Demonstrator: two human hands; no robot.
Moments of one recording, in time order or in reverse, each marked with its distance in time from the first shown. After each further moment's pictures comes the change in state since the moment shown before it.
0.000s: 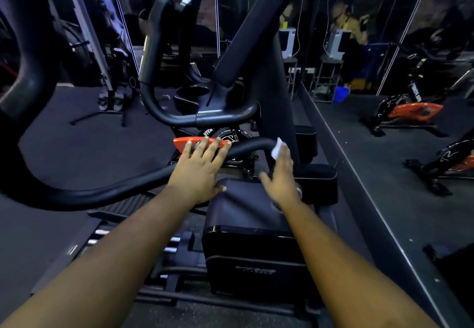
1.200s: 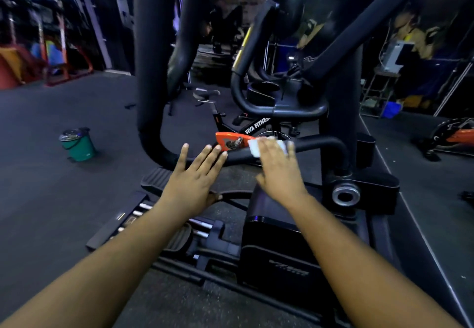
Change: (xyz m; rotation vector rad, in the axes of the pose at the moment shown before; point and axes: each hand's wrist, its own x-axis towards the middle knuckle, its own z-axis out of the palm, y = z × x) left_hand -0.172 -0.104 0.028 0.145 0.161 -0.100; right_hand -0.043 -0.160 0.072 -0.604 -0.044 -0.536
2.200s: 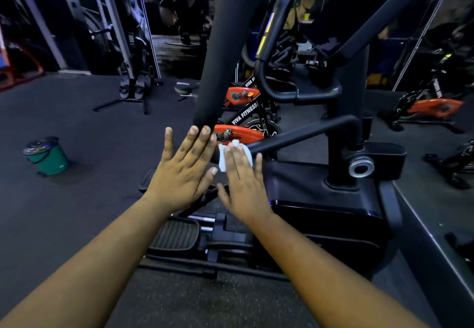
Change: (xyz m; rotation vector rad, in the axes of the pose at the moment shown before) left_hand -0.042 -0.120 0.028 -0.272 0.627 0.178; right_hand -0.012 -0.201 0.022 0.229 0.154 0.075
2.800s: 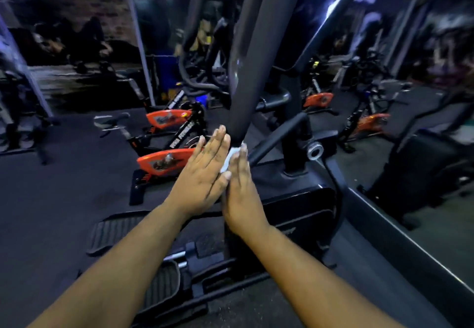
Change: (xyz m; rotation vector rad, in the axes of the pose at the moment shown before) left_hand 0.022 -0.061 0.015 -0.830 0.008 0.190; right_hand 0.033 -0.101 0.010 0.016 0.276 0.232
